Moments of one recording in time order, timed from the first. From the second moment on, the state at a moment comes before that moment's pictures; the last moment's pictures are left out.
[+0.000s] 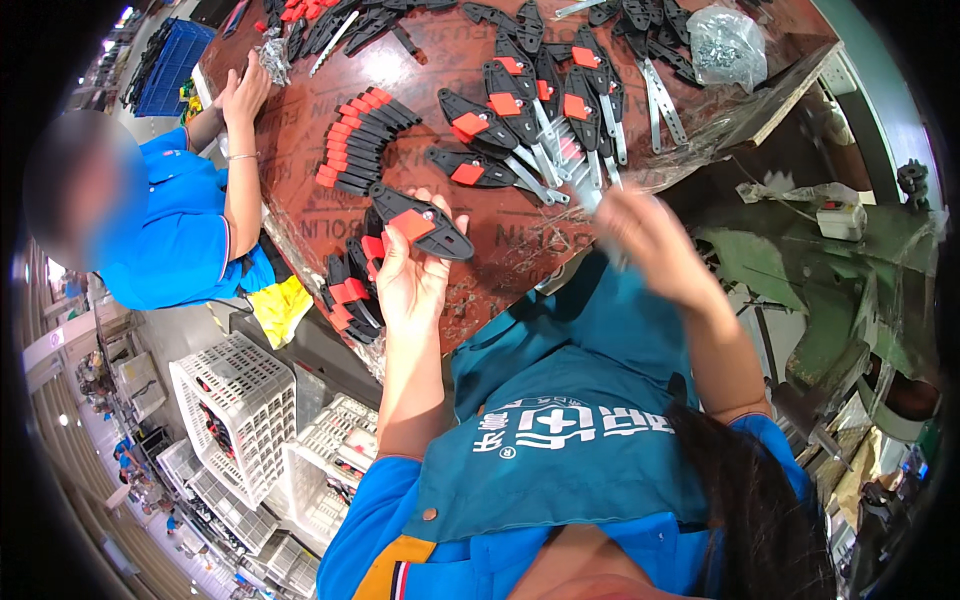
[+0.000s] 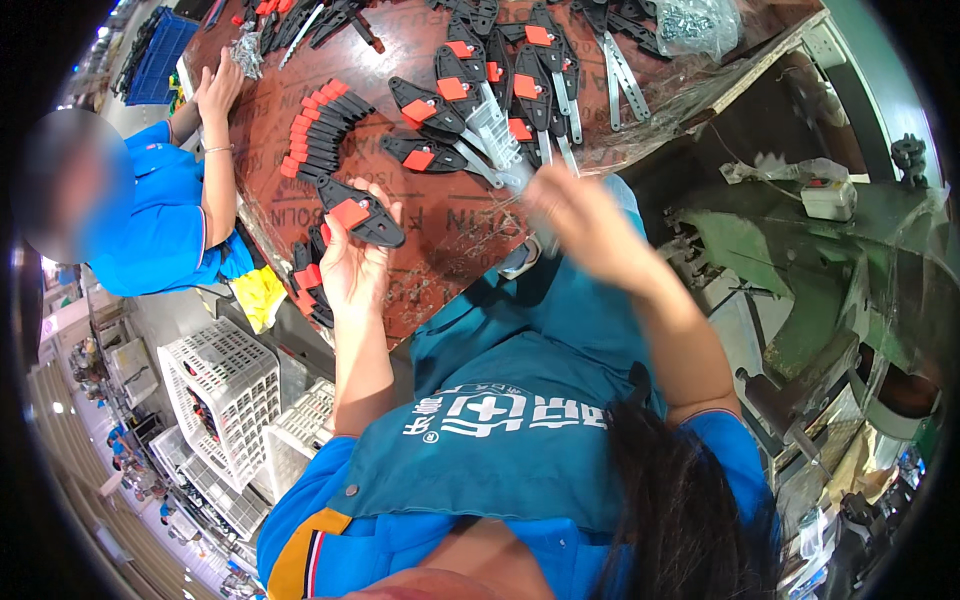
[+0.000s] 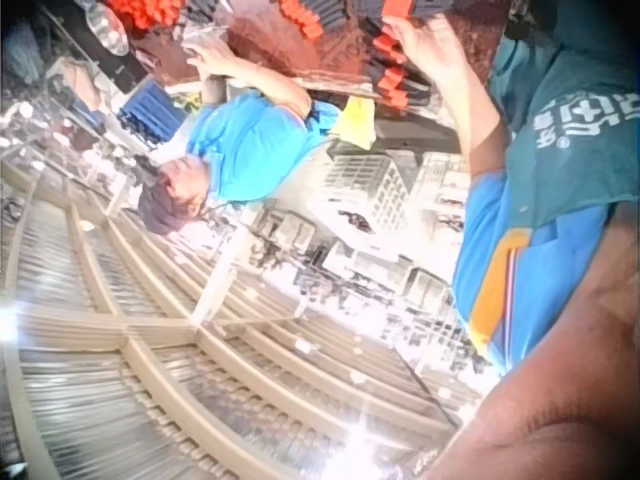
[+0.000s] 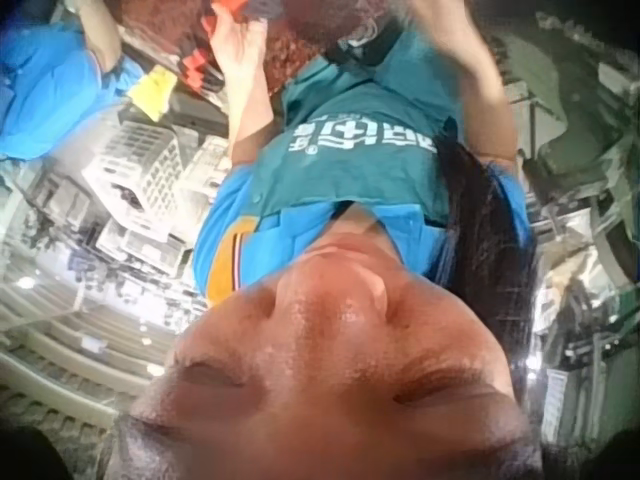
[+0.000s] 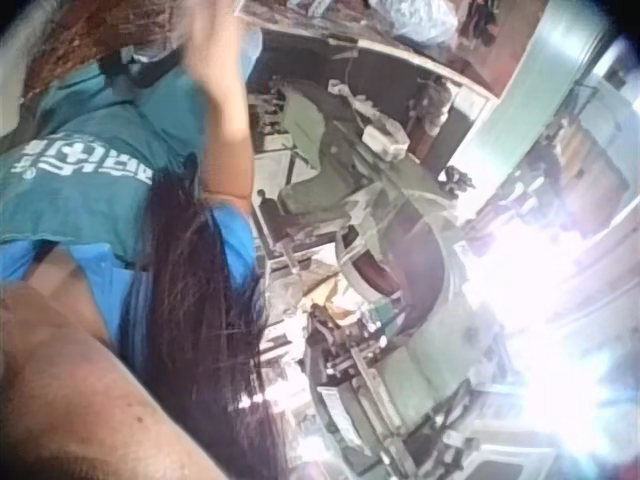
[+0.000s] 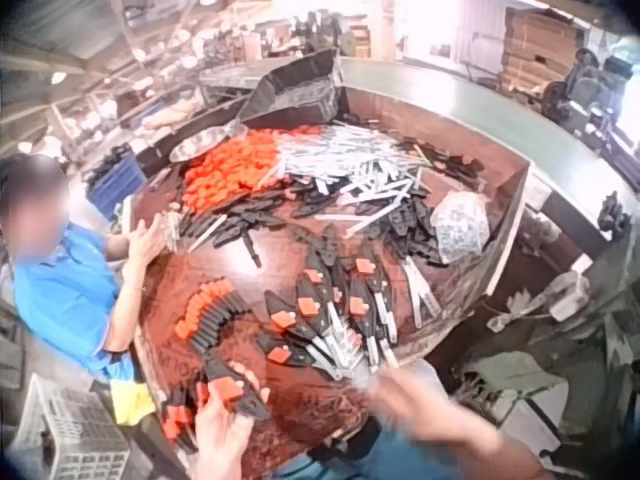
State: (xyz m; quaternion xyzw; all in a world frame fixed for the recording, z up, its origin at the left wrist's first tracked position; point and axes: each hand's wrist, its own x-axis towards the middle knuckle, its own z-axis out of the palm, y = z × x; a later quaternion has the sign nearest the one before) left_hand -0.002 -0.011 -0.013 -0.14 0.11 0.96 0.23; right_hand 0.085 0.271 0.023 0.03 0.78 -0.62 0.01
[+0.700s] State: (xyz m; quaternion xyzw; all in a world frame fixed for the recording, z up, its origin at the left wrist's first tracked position) left_hand 0.036 0.024 0.000 -0.09 0.23 0.93 0.29; right_hand 0.105 0.203 0.029 0.03 0.50 -0.83 0.25
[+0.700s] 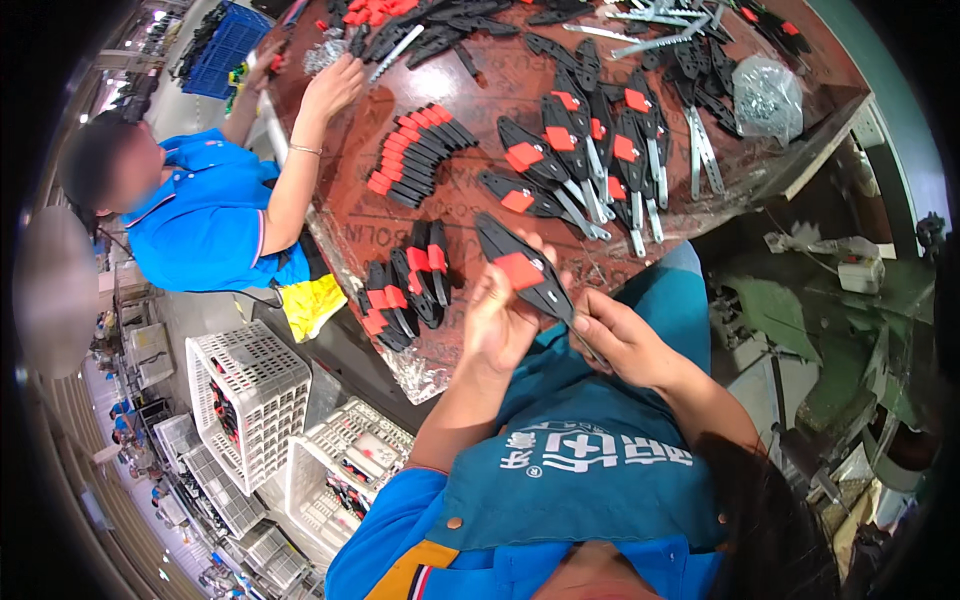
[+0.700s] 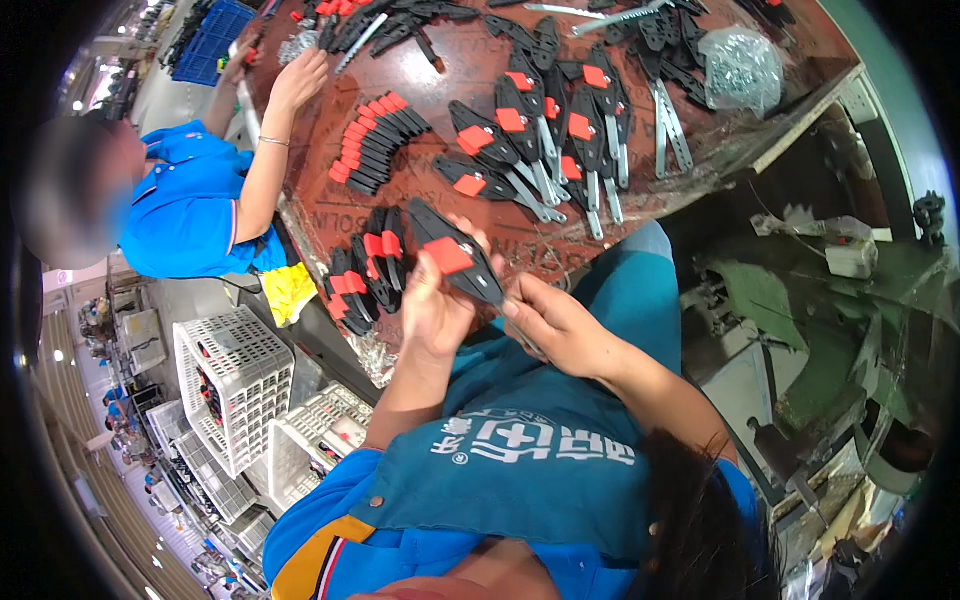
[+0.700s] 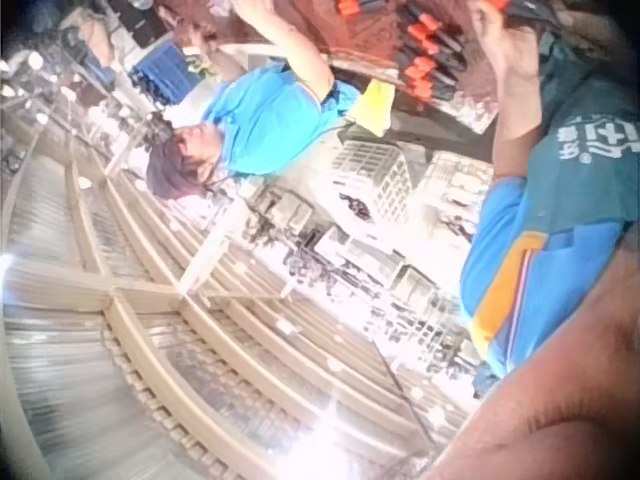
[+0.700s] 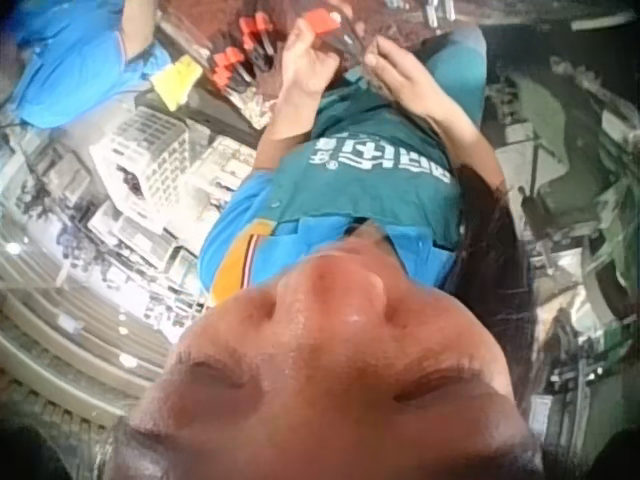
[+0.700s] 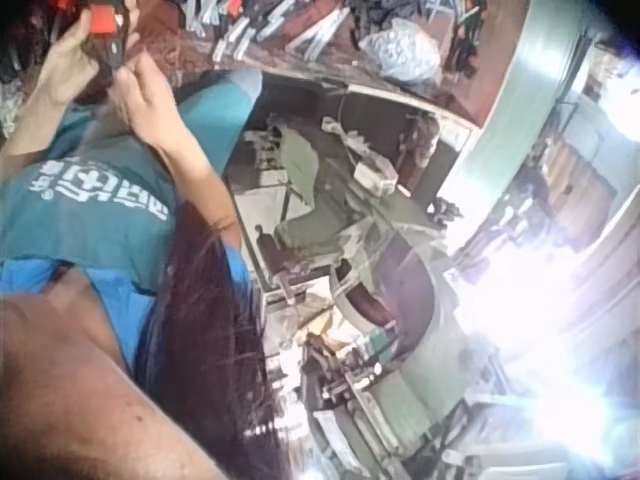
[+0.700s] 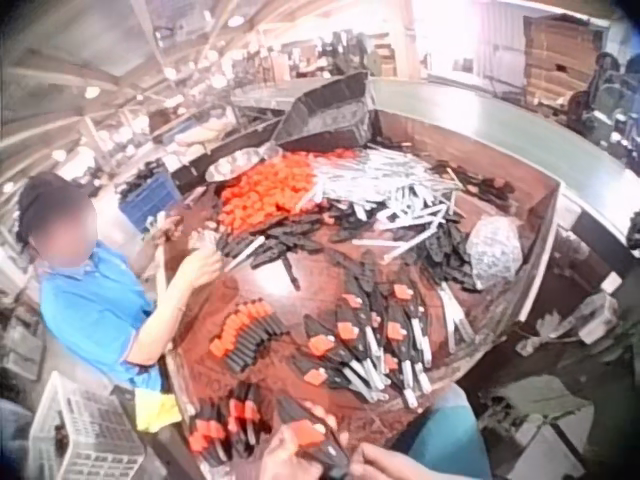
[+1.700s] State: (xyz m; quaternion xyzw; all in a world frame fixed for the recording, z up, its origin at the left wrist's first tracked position) left_hand 0.006 -0.009 0.015 0.00 0.64 0.76 0.10; right_hand -0.010 0.386 -0.088 0.33 0.94 -0.13 -0.05
